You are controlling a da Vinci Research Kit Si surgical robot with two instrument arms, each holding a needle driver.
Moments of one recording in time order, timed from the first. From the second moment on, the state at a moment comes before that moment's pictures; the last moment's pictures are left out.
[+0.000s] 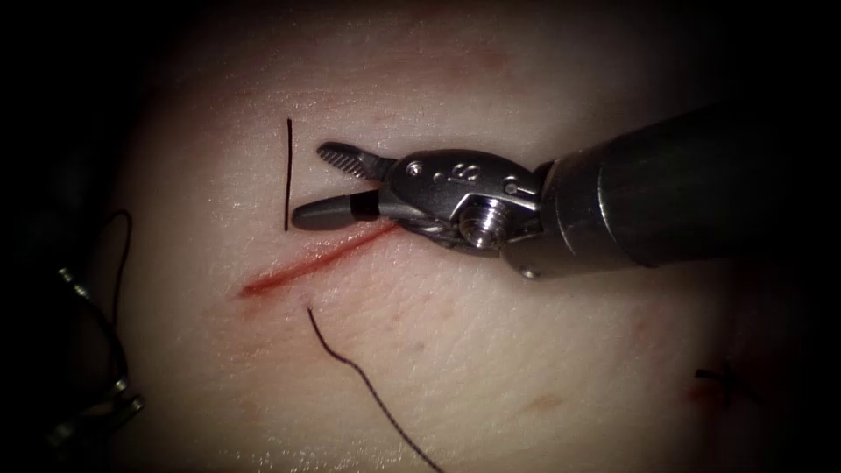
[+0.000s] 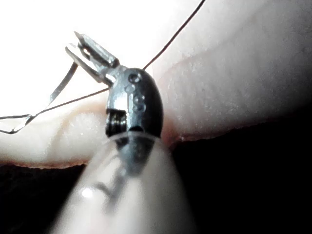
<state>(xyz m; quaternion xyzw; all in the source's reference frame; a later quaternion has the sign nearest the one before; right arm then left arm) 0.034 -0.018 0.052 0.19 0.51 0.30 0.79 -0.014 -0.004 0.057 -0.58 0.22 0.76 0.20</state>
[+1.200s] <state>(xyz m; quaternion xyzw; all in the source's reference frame) 0.033 -0.018 0.047 0.18 0.63 0.32 0.69 -0.015 0.002 0.056 -0.58 0.22 0.76 0.20</state>
